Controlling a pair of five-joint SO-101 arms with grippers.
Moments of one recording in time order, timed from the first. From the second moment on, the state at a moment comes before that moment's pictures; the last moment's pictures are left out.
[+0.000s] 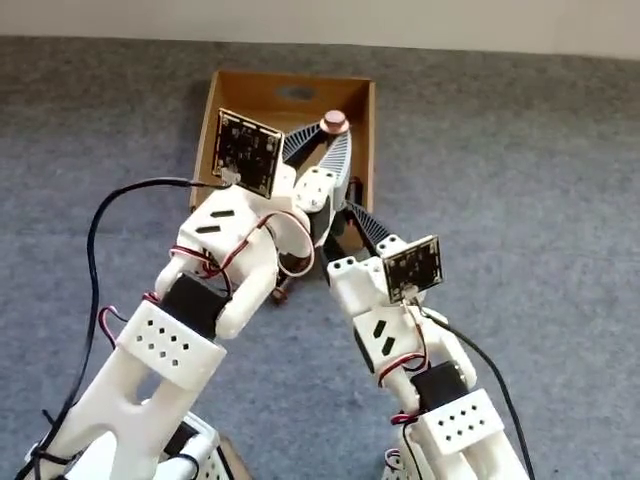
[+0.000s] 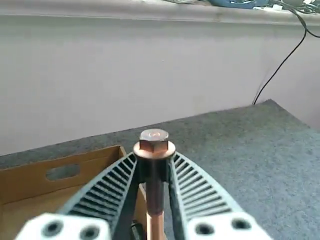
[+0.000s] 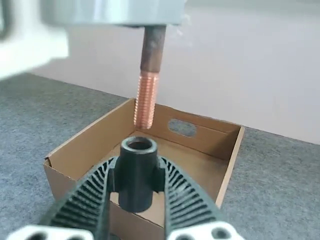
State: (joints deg) left arm 25.4 -44.9 40.4 18.6 7.9; right arm -27.1 -74.5 83.3 2.2 3.2
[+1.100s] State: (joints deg) left arm 29.6 -44.9 40.4 19.5 7.9; right arm -27.1 -74.5 83.3 2.2 3.2
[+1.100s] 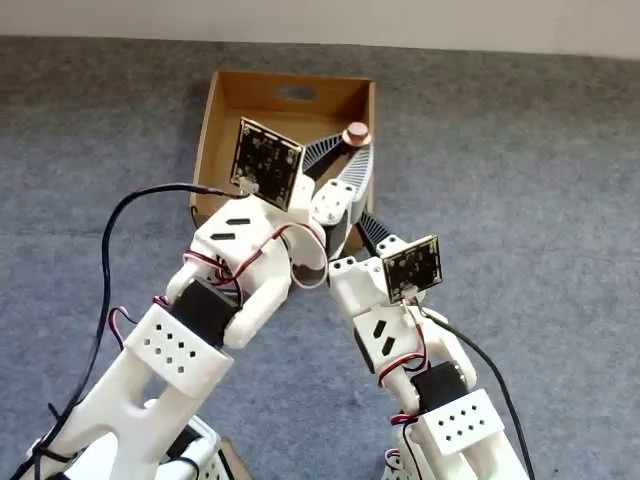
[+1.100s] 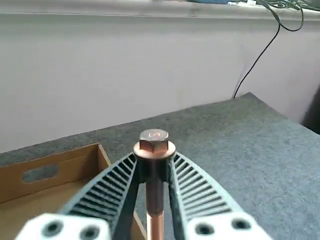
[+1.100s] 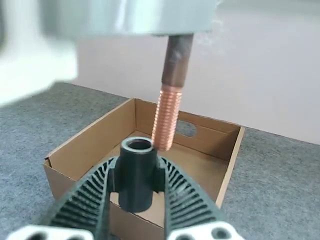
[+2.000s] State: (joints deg) left arm 29.6 -44.9 37.7 25.1 7.9; right arm -24.2 -74.5 83.4 2.2 3.2
